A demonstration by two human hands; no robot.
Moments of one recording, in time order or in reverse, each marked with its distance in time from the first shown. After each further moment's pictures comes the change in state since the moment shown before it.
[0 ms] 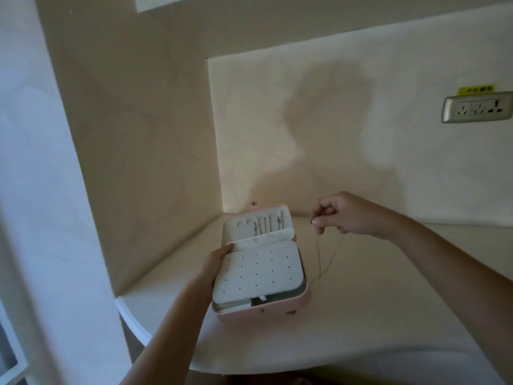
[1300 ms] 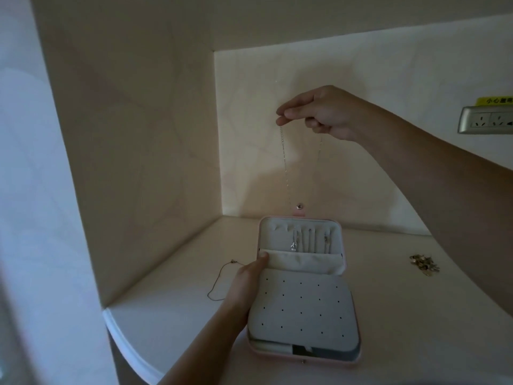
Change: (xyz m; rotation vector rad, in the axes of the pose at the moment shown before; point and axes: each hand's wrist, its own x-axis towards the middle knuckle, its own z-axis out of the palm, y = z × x) left_hand -0.002 -0.018 0.045 0.063 -0.105 0.201; right_hand 0.108 -0.120 -0.066 0.159 0.217 -0.157
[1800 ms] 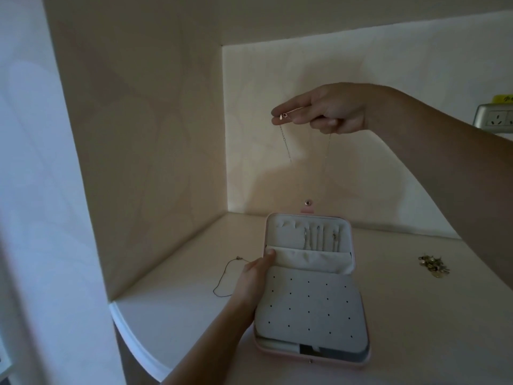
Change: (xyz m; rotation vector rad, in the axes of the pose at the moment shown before) left_hand 0.001 -0.001 -0.002 -0.022 -0.010 -0.008; right_hand 0.011 -0.008 -0.003 -0.083 -0.330 0.110
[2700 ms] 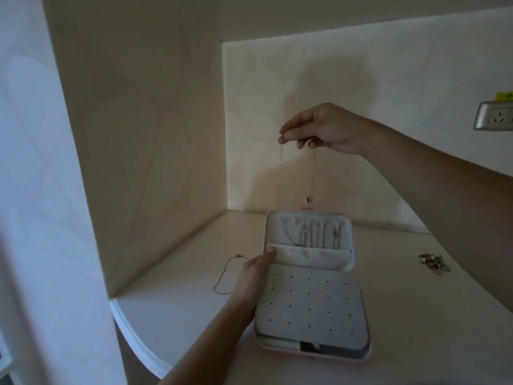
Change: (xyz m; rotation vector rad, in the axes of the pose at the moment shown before) left_hand -0.003 0.000 0.001 -0.029 0.007 0.029; right_hand 0.004 0.035 0.024 0.066 0.182 -0.120
